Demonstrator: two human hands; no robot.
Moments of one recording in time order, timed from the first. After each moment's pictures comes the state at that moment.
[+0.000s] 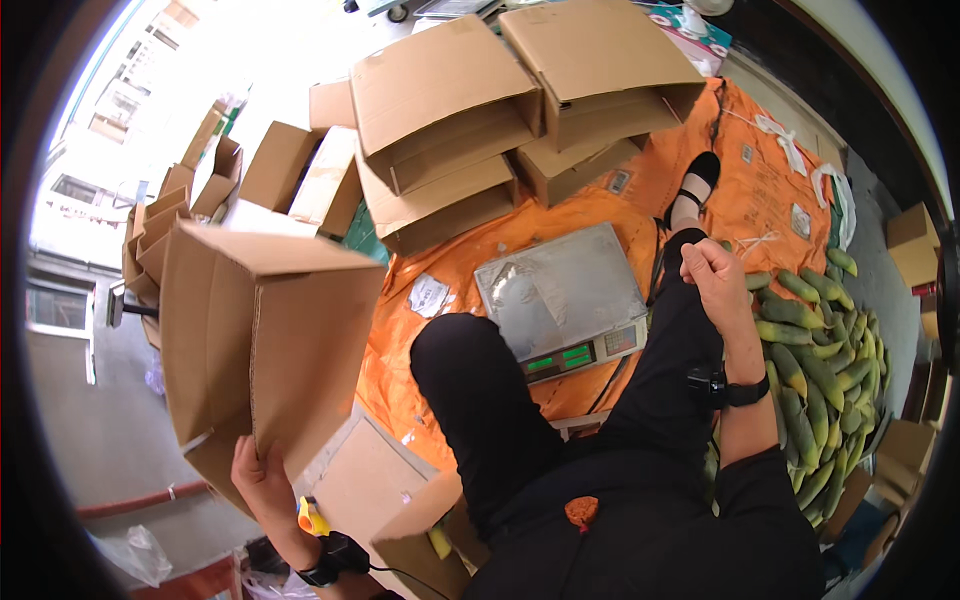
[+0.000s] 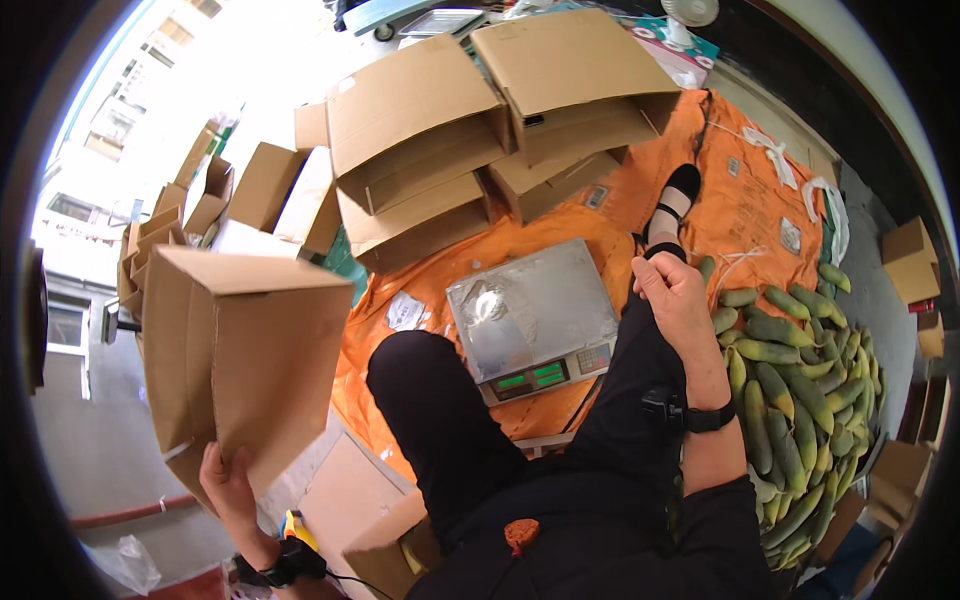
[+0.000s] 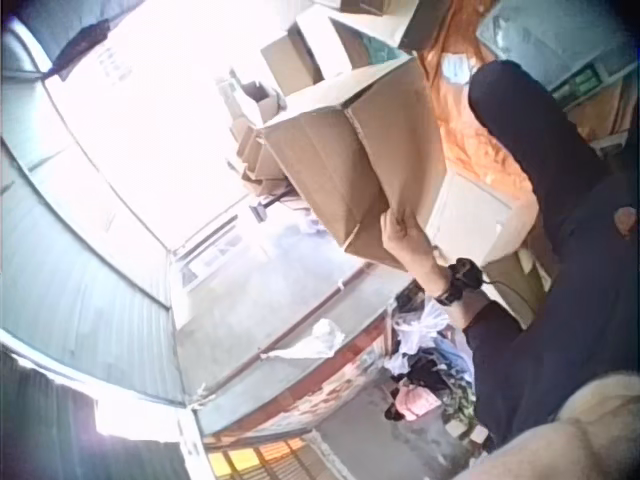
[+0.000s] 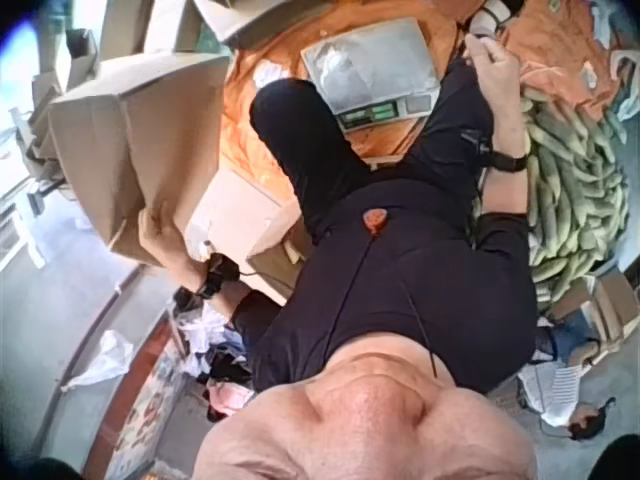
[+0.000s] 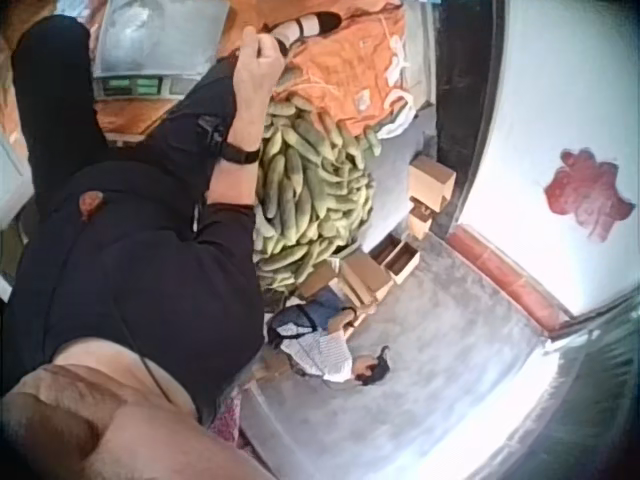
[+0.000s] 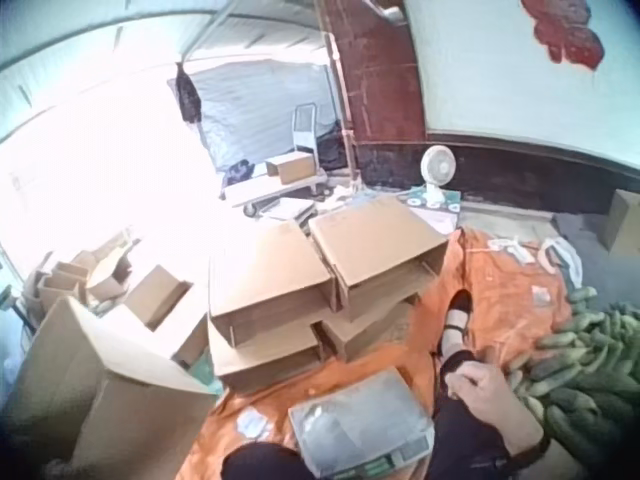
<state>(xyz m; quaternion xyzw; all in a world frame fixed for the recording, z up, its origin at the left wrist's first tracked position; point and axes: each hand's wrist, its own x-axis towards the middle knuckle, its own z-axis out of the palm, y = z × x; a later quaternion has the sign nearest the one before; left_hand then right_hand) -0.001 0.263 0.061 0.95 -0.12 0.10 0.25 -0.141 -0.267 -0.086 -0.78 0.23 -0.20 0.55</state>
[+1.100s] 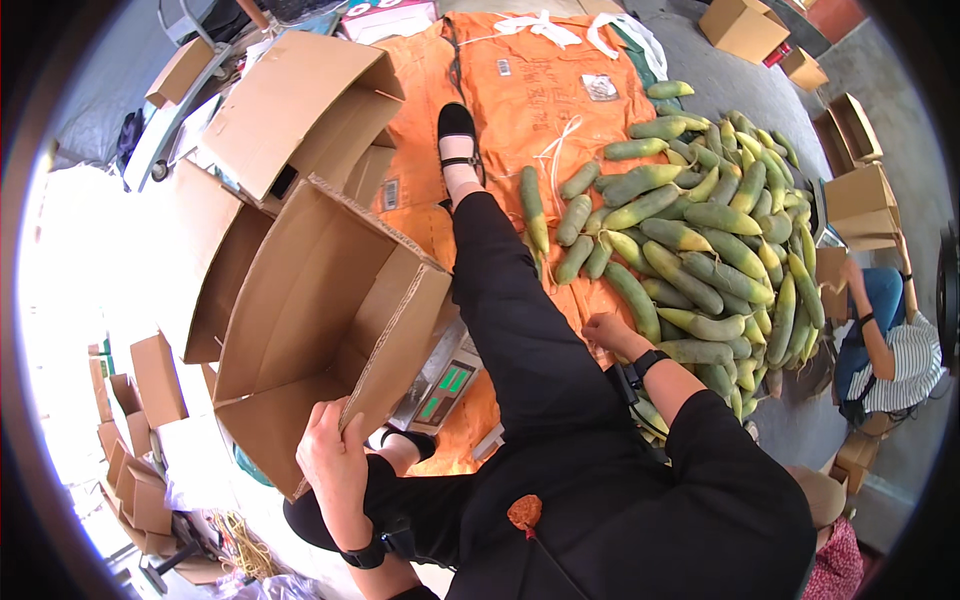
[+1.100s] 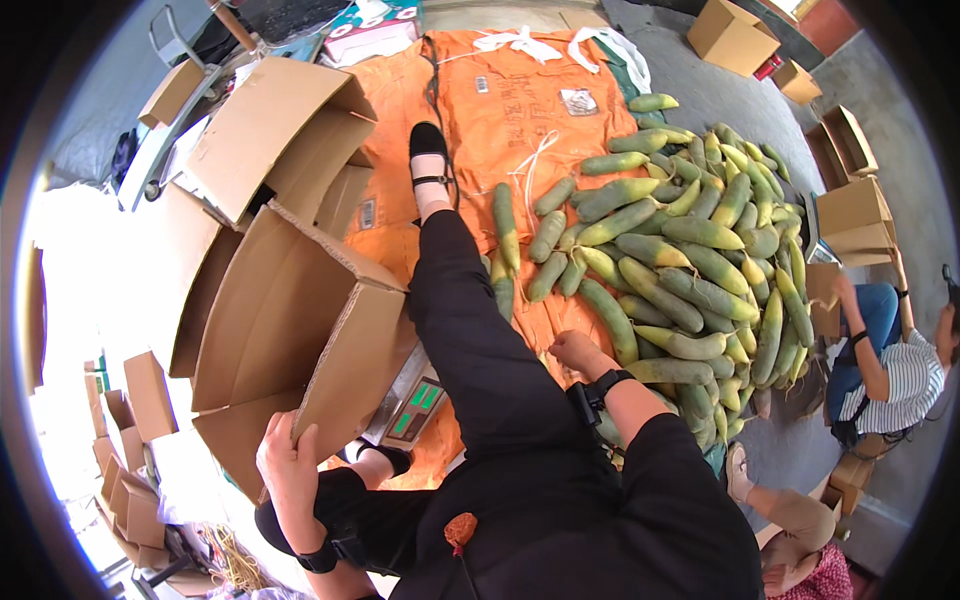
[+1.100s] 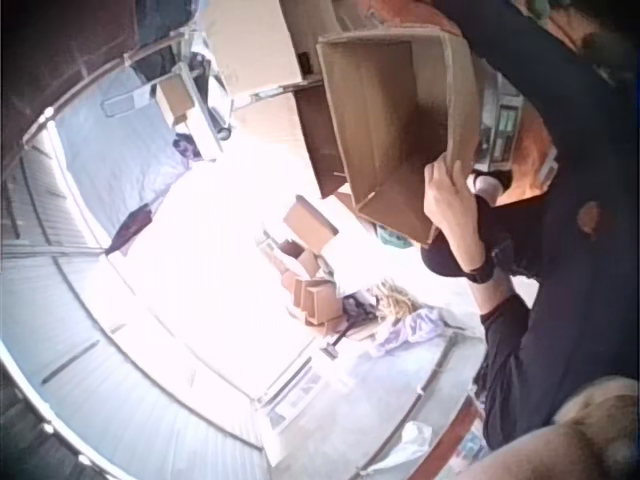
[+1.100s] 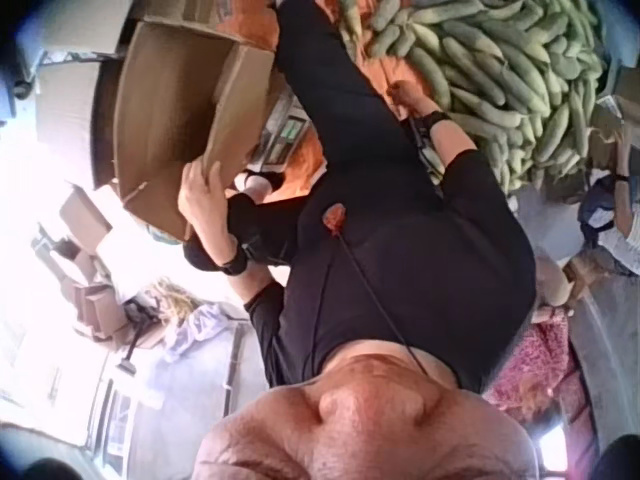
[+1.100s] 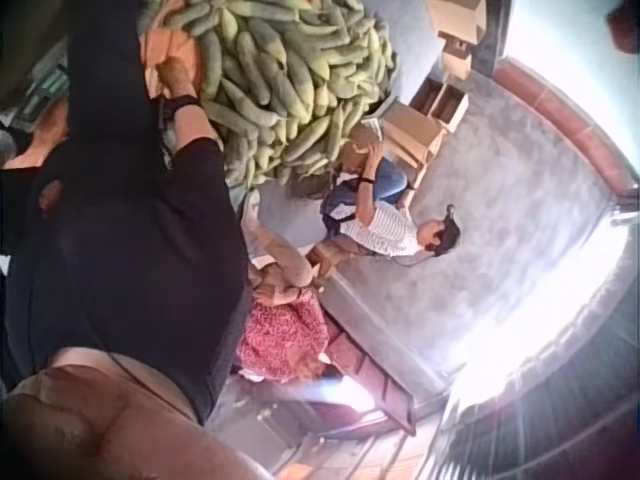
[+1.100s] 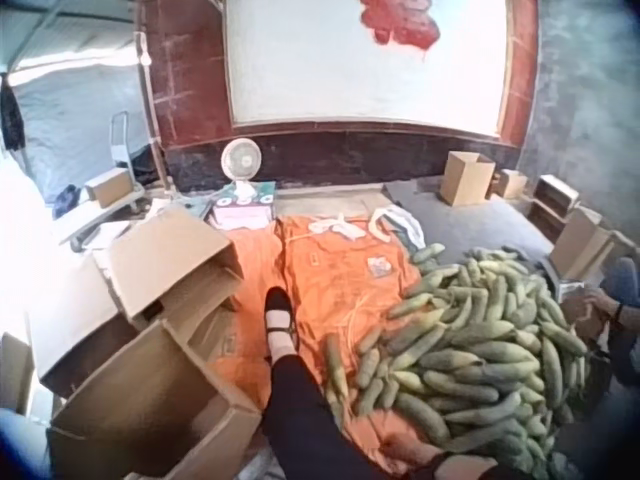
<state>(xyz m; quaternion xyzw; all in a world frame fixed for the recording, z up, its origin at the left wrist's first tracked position) -0.022 -0.052 -0.027 0.87 -0.45 -0.11 0.16 -0.383 -0.256 -0.328 -0.62 0.58 0.13 0.52</state>
